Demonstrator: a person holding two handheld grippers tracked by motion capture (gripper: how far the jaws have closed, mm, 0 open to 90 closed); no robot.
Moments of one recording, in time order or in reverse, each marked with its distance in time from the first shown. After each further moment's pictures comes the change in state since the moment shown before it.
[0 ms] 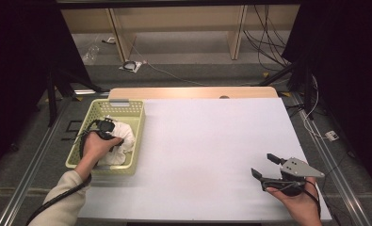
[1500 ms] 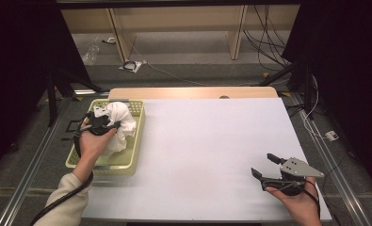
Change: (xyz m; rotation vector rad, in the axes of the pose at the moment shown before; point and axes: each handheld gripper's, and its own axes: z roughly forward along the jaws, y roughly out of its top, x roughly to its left) left arm 0.001 0.004 -0.043 -0.461 0.009 0.016; right arm -0.001 -0.001 0.001 -0.002 -0.003 0.004
